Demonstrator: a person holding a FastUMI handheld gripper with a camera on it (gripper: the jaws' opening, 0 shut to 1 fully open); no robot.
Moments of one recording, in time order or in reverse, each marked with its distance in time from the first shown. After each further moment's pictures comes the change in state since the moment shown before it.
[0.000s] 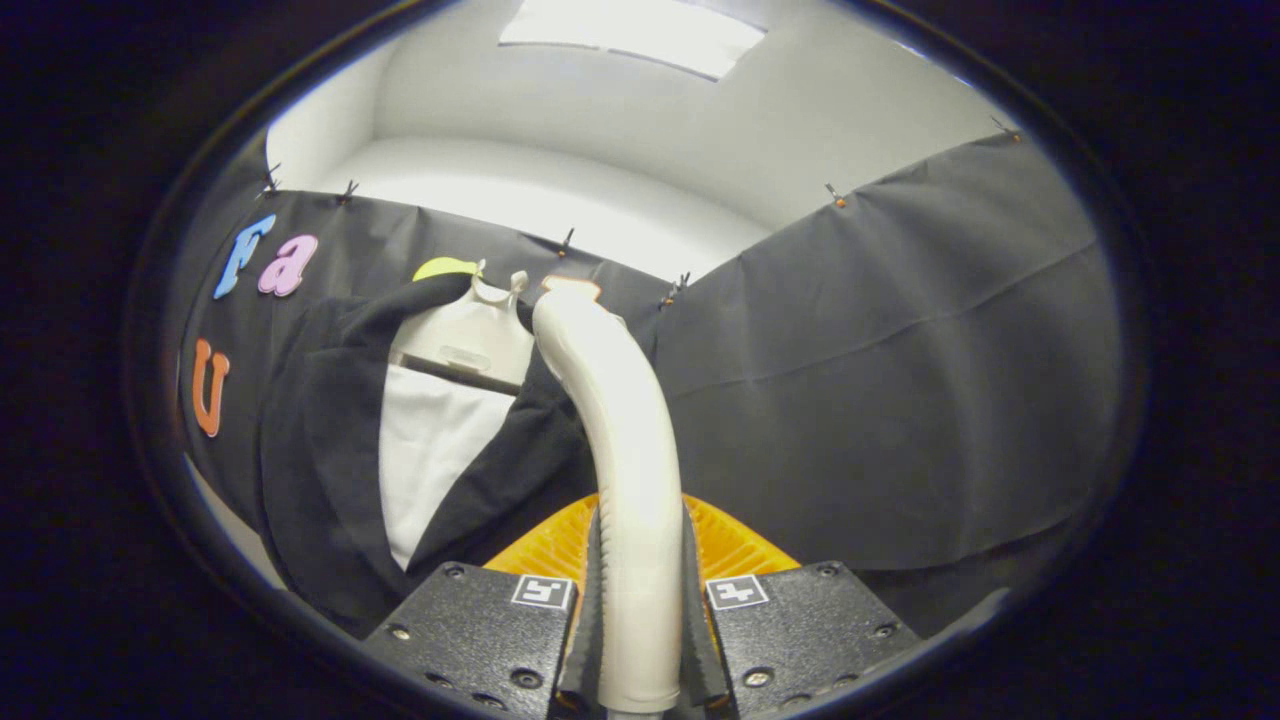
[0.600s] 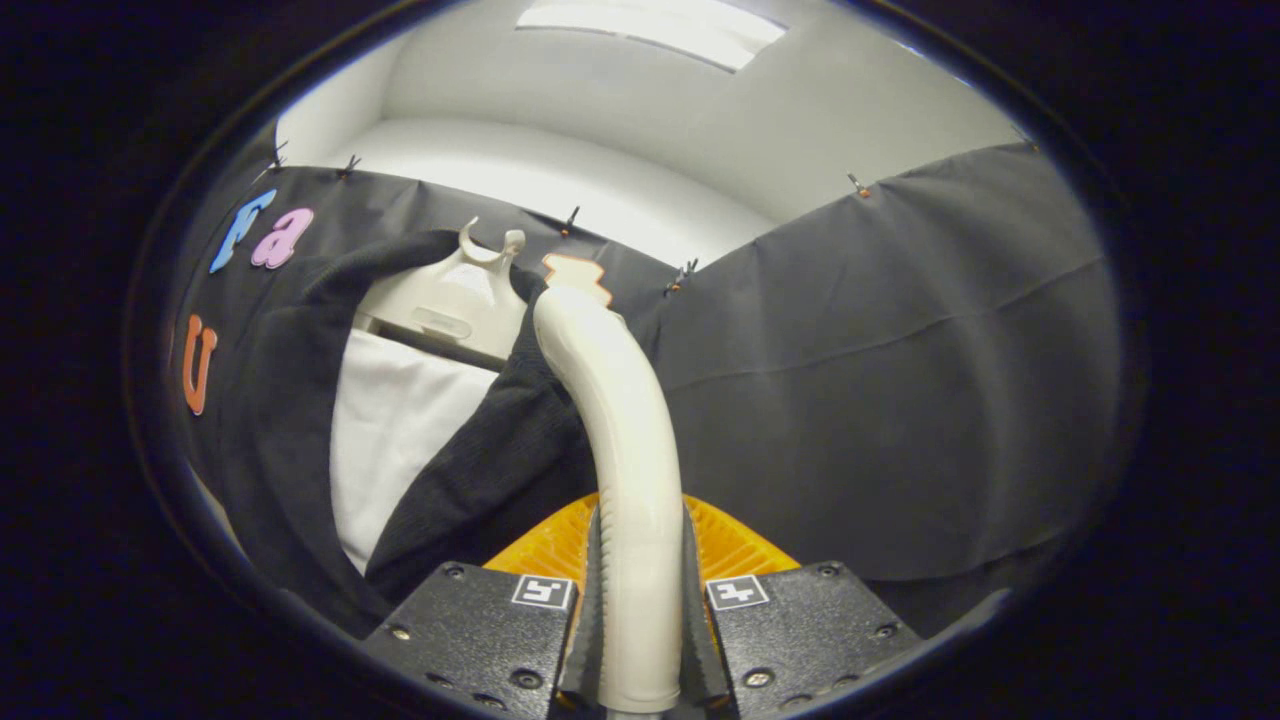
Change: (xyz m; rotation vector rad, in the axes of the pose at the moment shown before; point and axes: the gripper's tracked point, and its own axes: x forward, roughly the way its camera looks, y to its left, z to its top) arm 0.028 0.005 -0.025 -0.066 0.049 -0.035
